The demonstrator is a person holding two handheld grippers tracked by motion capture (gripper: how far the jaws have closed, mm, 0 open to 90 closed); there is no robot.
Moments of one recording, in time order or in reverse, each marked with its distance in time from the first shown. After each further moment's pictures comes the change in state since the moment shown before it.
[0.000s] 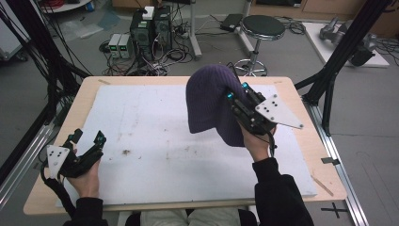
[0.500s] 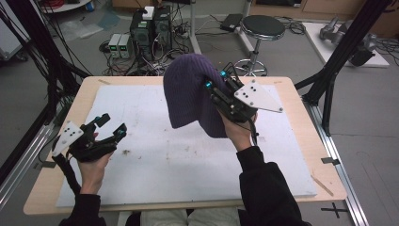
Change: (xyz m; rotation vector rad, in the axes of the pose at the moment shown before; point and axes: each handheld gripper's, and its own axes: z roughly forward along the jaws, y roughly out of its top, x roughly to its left) left arm -0.034 0.046 0.037 0.125 -0.448 -0.043; right arm 0.022 0.016 0.044 -0.034 0.082 0.038
